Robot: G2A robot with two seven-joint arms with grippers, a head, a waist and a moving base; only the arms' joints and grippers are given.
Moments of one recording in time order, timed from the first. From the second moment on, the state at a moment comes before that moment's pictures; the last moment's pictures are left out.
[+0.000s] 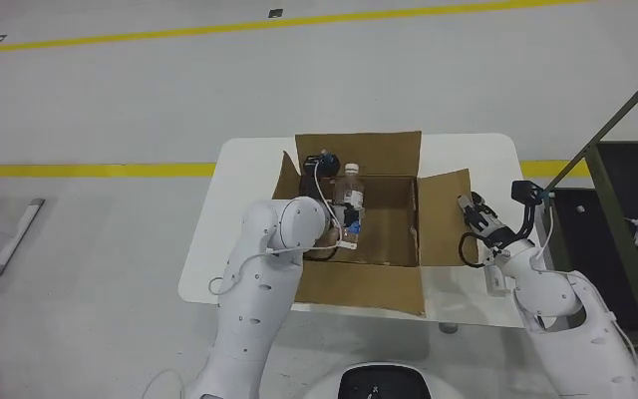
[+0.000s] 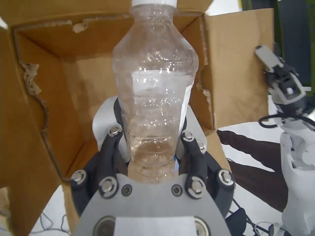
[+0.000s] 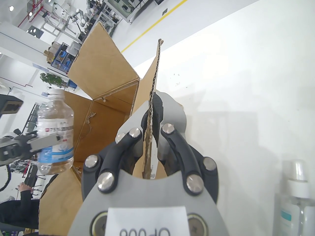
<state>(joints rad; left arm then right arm) 0.74 -1.53 -1.15 -1.50 1.10 0.25 -1.37 -1.35 -1.31 1.56 -1.63 -0.52 -0.07 0.32</state>
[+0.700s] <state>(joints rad) 0.63 -1.55 -1.08 -1.14 1.19 0.31 -1.35 -1.35 -1.30 1.56 -1.64 -0.50 -0.08 0.32</state>
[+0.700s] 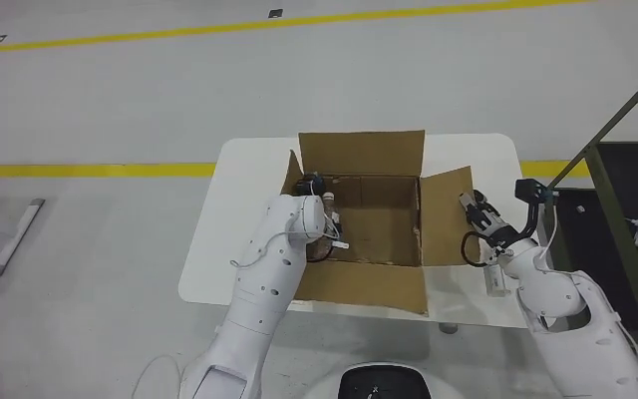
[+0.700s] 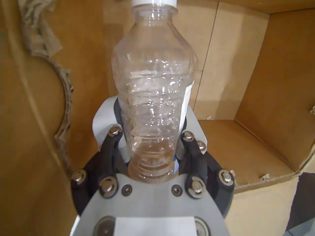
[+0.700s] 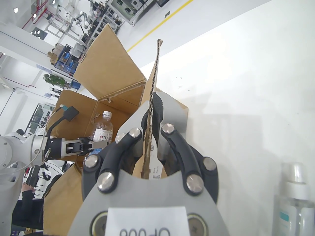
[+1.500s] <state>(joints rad) 0.56 -1.57 -1.06 -1.06 1.15 0.28 -1.27 -1.36 -1.28 1.61 -1.67 -0.56 -0.07 0.31</state>
